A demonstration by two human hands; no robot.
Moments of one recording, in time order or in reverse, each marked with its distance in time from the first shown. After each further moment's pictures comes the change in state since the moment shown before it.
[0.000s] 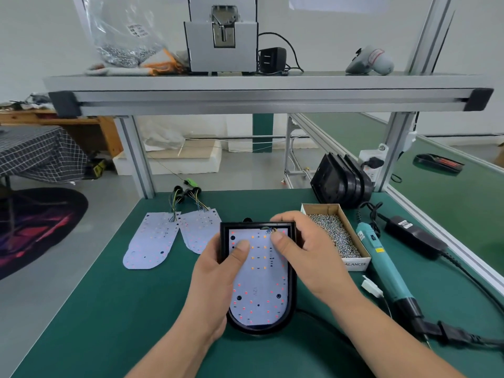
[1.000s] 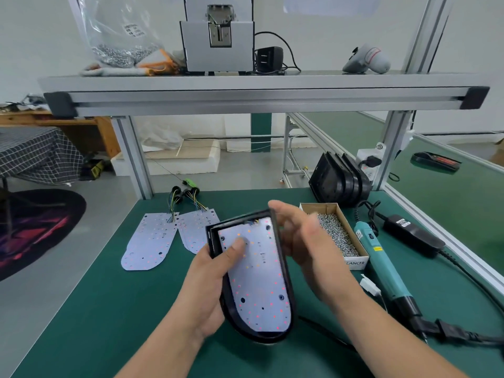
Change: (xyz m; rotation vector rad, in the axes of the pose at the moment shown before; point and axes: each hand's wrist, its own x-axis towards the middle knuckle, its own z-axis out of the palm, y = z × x) left_hand -0.002 0.017 -0.001 -0.202 -0.066 -0.169; right_hand -0.002 -0.001 -0.001 0.503 -0.082 0.111
